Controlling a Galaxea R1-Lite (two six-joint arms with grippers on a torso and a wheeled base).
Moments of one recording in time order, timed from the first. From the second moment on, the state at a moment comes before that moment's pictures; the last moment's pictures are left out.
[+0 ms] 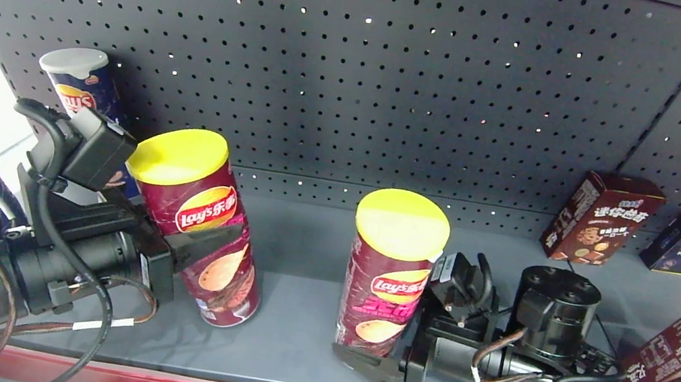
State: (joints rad) left arm -0.39 1.40 -0.48 -0.82 -0.26 0.02; right arm 0.65 1.92 -0.62 -1.17 0.56 -0.18
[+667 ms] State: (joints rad) left arm -0.39 1.39 -0.48 -0.82 -0.27 0.02; right arm 0.63 1.58 -0.44 -1.16 0.52 -0.18
